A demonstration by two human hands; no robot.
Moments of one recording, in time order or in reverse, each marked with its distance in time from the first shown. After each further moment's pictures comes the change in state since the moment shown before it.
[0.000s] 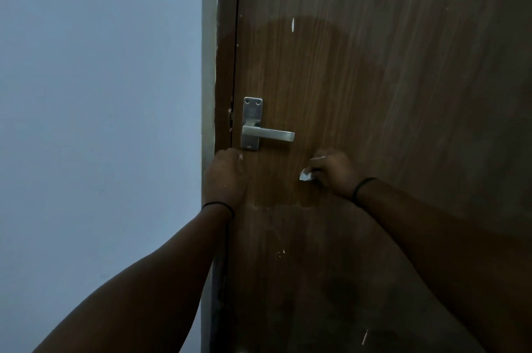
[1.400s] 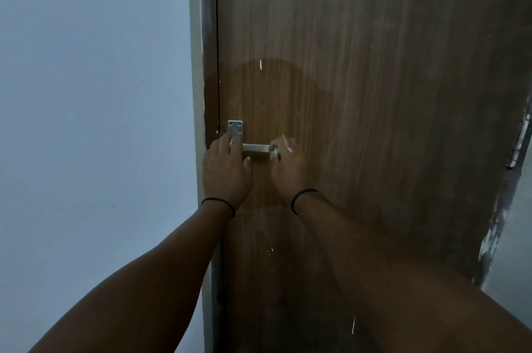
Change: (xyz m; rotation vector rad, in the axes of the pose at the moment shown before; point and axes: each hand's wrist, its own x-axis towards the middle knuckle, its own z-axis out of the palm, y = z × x) left_hand -0.019 0.105 -0.077 0.316 -0.016 0.234; right_hand -0.019 -0.132 -0.043 0.379 0.656 0.353
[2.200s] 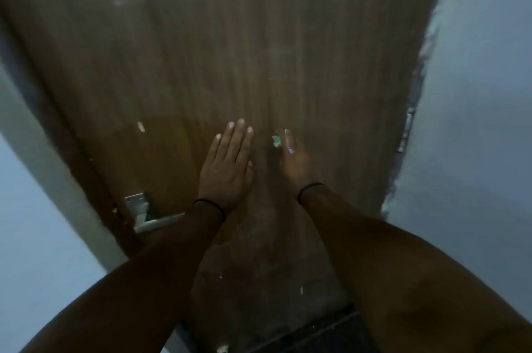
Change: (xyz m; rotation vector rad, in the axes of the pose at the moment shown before) left_hand 0.162 0.161 0.051 -0.039 -0.232 0.613; right_hand 0.146 0.088 -0.161 -0.259 -0.061 0.557
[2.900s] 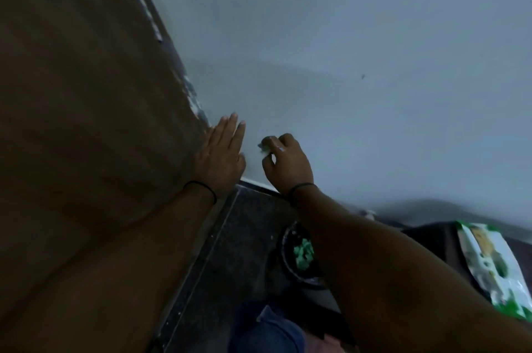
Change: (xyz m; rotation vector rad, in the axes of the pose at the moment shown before) left_hand -0.046 0.369 0.113 -0.537 -0.391 0.710; right_hand -0.244 0.275 -0.160 -0.481 0.266 0.560
